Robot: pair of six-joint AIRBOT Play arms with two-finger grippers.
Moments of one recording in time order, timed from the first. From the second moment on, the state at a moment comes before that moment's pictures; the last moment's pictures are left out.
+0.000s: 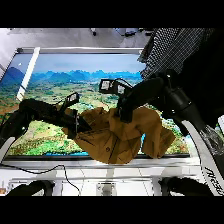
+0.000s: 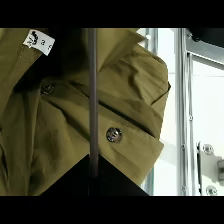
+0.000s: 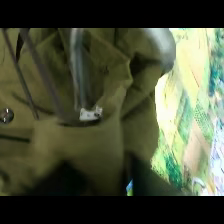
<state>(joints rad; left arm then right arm) -0.19 -1.16 0.97 -2.55 1.41 2.98 0.53 -1.36 1.58 1.89 -1.37 -2.56</state>
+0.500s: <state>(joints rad) -0.17 -1.14 0.97 -2.56 1.42 2.86 0.53 -1.33 1.58 1.82 -1.34 -2.45</state>
